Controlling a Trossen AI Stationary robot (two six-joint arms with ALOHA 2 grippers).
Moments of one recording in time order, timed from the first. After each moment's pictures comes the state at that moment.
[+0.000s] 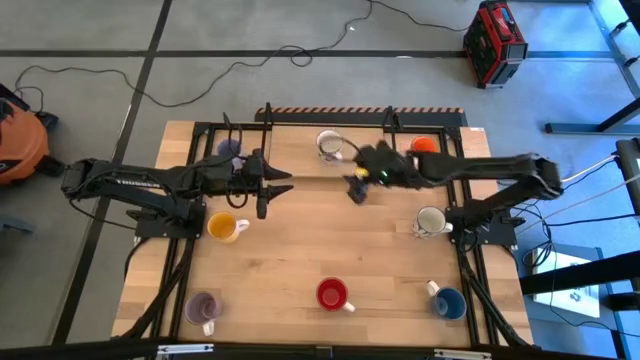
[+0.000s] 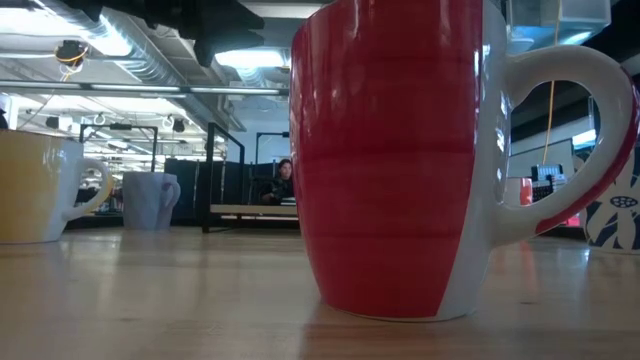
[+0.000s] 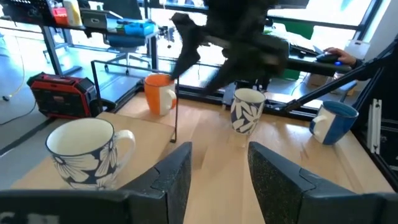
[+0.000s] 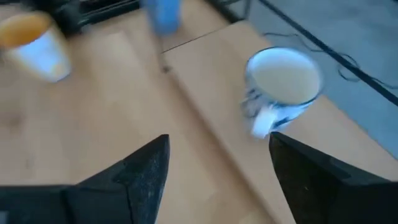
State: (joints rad) left arm 0.06 0.94 0.63 0.15 -0.14 -0.13; right arm -0.06 1.39 1.16 -0.47 0.33 0.30
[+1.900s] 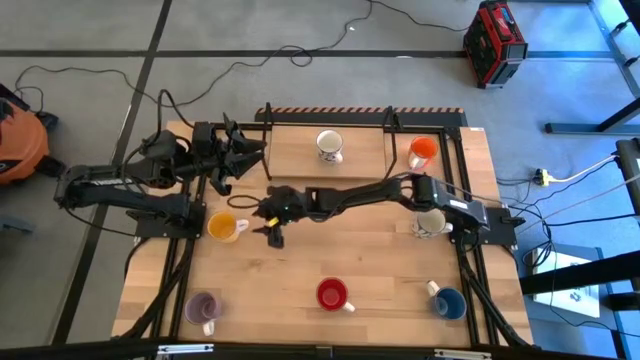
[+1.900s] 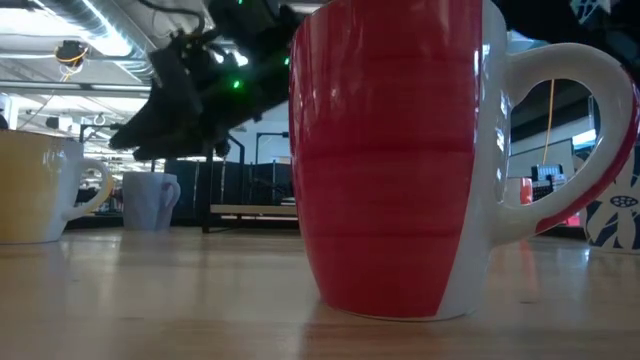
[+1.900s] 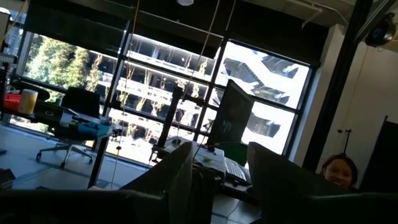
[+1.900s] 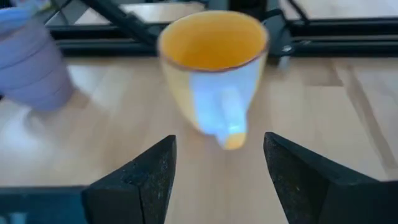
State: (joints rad) left arm 0.13 0.77 0.79 0.35 0.01 -0.33; right arm 0.01 2.42 1.89 0.06 -0.14 0.02
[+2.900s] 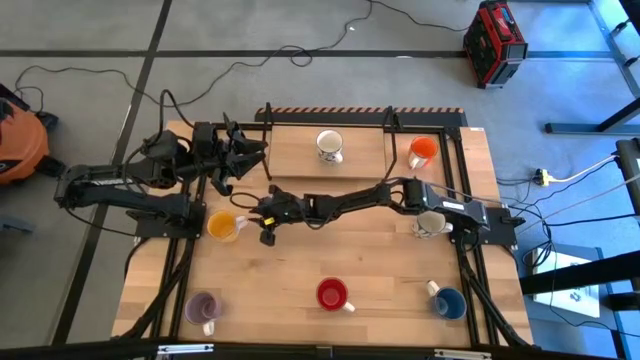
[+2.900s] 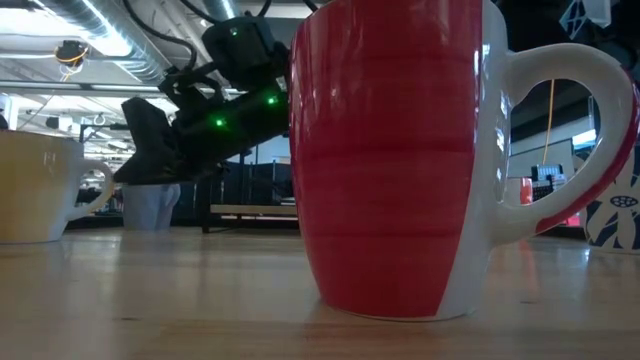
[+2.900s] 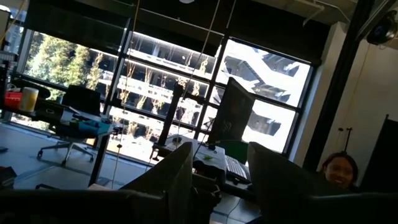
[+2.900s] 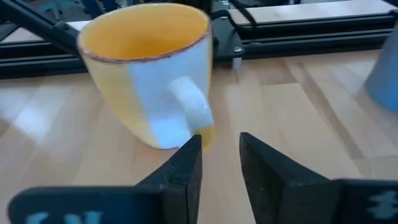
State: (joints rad) left arm 0.13 0.77 0.79 0.34 0.01 -0.33; right arm 0.01 2.52 1.90 0.24 0.04 0.08
